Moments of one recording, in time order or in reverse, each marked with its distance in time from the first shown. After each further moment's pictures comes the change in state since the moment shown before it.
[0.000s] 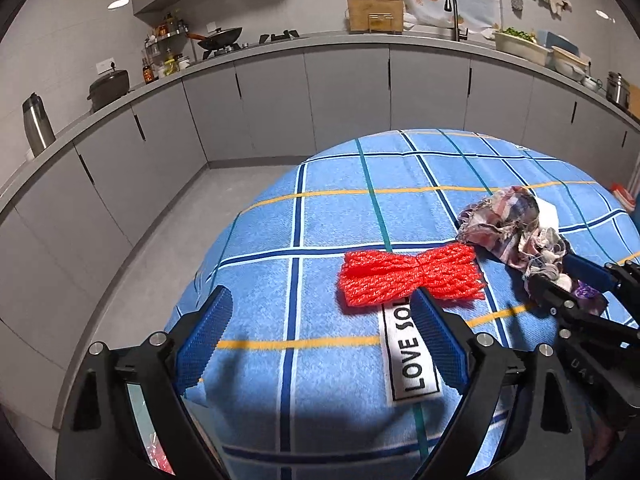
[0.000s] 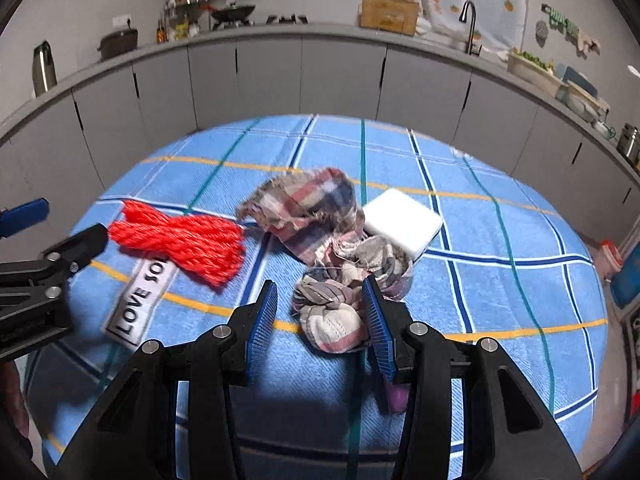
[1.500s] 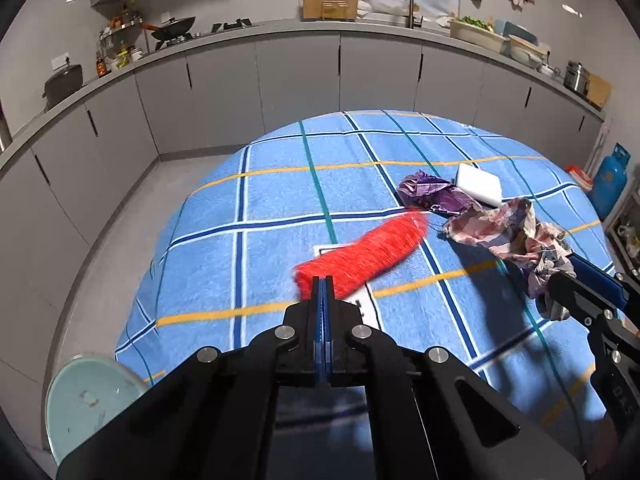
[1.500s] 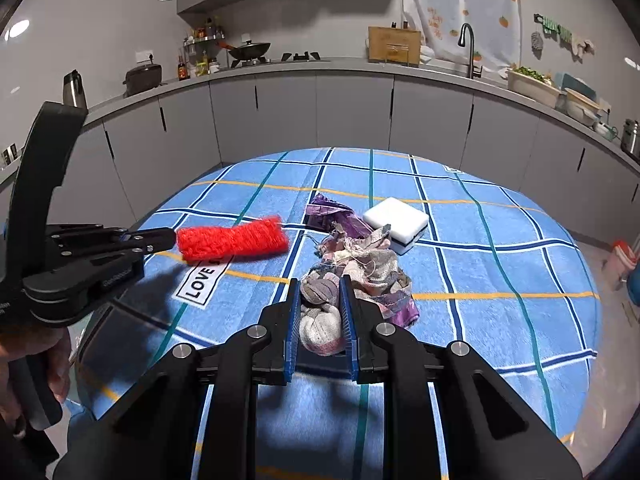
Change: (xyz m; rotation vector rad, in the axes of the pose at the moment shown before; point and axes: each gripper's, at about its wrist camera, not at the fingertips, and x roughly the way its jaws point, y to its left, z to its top) left arm -0.017 -0.006 -0.016 0.042 0.045 -0.188; right arm -0.088 -0.002 -0.041 0.030 -0.155 0.095
